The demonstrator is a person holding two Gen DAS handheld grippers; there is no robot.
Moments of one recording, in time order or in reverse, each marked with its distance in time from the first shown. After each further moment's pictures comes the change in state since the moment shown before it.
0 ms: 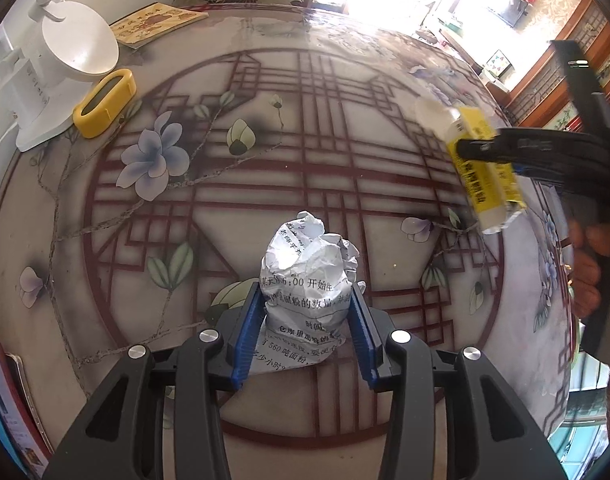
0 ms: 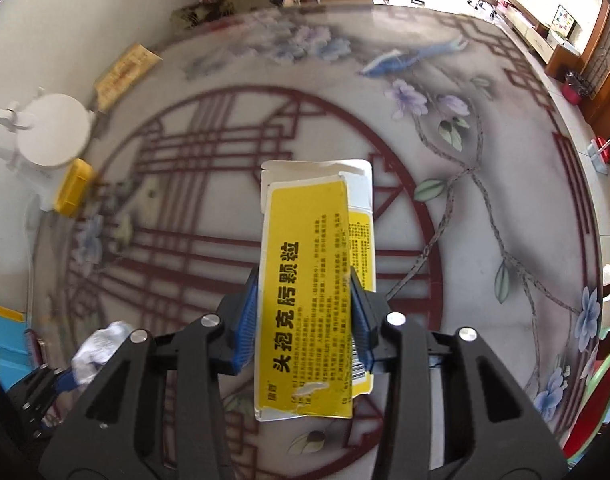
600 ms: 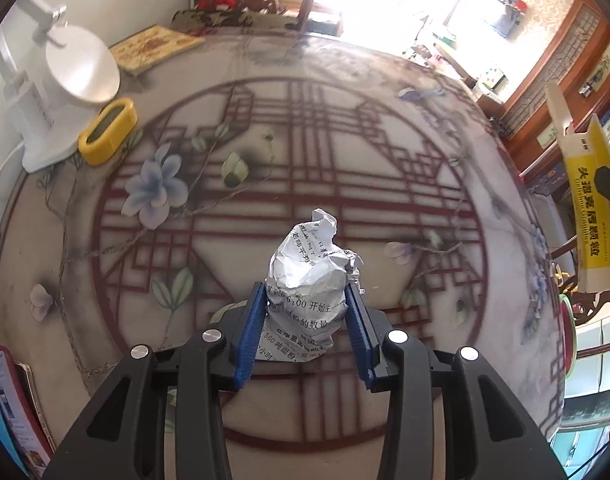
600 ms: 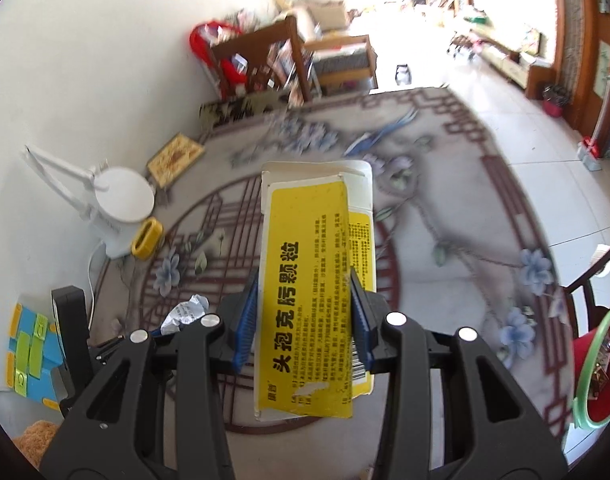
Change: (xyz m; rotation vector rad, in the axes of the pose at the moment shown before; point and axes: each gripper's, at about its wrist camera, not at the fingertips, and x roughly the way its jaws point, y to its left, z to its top) left arm -0.026 -0.016 0.006 0.018 -0.080 -0.012; right arm -0.152 -0.005 -0.068 0.093 -0.320 0.058
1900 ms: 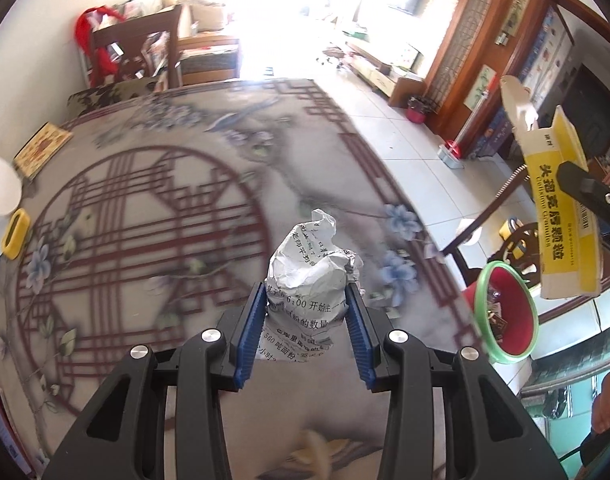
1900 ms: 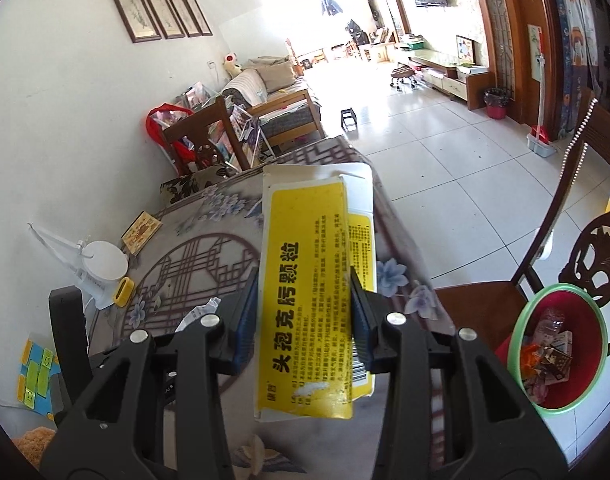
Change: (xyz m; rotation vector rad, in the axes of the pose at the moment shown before) left arm -0.040 -0.238 -0.021 0.257 -0.079 -0.120; right arm -0.143 -0.169 -0.031 0.161 -0.205 -0.063
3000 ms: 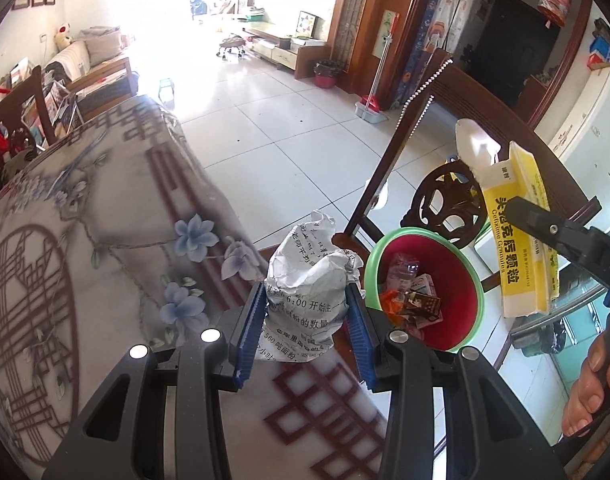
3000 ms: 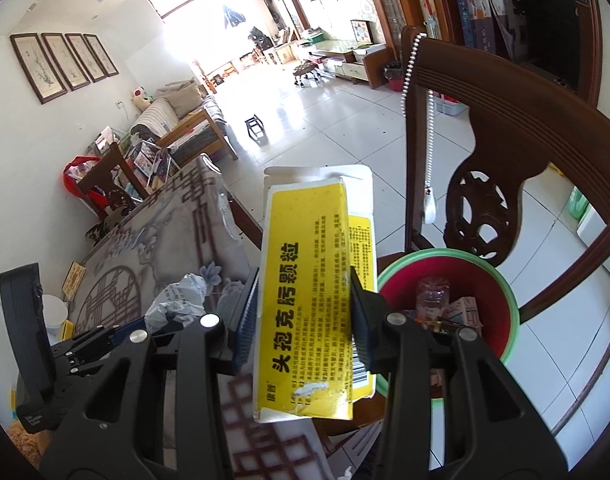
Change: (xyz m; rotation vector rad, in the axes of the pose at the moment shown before) left arm 0.052 -0.230 0.007 0.280 0.063 -0.142; right arm -0.073 -0.218 -0.025 0.239 -0.023 -0.215
